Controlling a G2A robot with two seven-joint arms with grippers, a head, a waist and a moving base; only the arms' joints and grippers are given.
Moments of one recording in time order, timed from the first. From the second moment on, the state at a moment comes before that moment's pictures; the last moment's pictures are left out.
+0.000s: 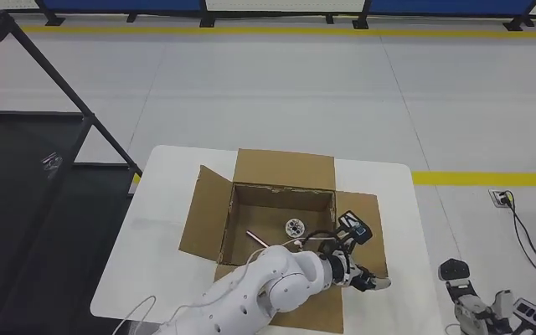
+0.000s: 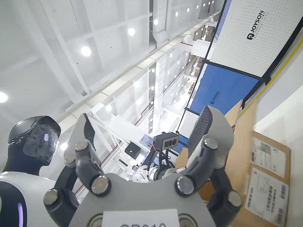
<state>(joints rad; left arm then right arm) 0.64 -1.43 -0.52 -1.47 0.61 -0.09 -0.62 -1.76 -1.32 1.79 -1.73 0.60 -1.00 0.47</state>
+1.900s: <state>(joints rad) 0.60 -1.56 -0.54 -1.30 0.51 -0.15 -0.62 -1.76 -1.32 1.79 -1.73 0.60 -1.00 0.47</state>
